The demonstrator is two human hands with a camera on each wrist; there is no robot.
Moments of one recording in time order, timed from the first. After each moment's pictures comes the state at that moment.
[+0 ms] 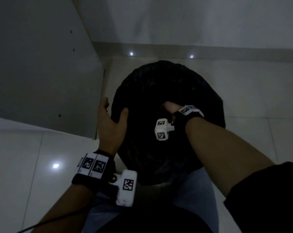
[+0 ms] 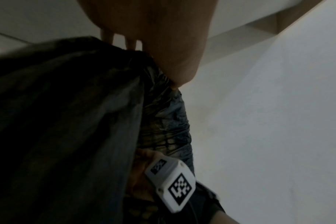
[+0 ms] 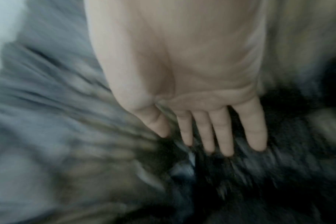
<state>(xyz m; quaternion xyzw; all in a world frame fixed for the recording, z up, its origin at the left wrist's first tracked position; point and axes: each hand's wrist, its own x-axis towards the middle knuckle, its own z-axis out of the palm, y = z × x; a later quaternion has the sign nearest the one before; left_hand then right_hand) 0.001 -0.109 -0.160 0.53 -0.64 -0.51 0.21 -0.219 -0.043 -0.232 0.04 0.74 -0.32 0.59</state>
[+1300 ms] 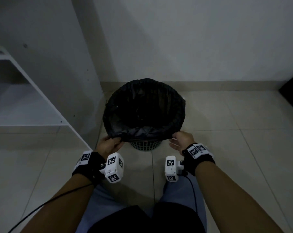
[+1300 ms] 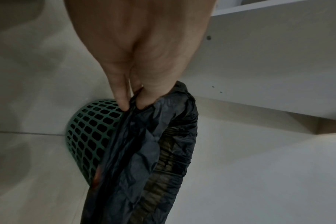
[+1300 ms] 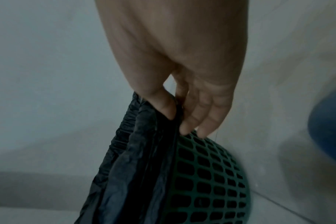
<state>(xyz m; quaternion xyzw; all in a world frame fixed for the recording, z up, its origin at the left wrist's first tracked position) 0.069 -0.053 -0.166 0.50 -0.36 -0.77 0.15 -0.130 0.136 -0.157 0.13 0.70 -0.58 0.39</state>
